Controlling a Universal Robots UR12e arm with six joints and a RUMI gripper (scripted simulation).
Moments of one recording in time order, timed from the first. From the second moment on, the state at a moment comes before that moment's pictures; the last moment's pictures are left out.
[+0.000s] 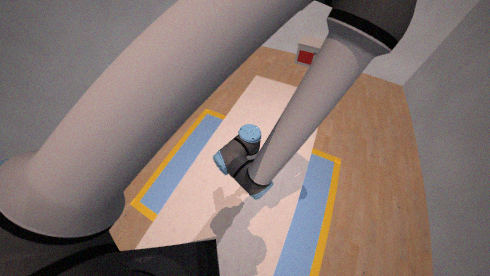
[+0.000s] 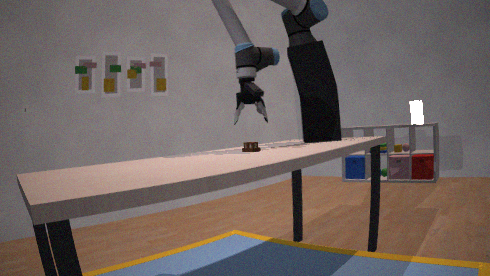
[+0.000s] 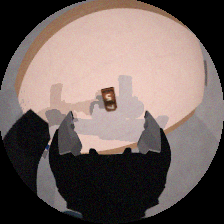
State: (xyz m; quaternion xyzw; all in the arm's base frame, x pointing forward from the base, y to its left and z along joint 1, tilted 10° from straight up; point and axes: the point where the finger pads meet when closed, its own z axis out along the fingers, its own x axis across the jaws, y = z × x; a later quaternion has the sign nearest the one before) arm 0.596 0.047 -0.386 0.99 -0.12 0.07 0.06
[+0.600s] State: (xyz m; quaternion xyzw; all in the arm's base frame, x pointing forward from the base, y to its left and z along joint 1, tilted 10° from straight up) arm 0.595 0.045 -0.392 1.00 -0.03 0.06 0.06
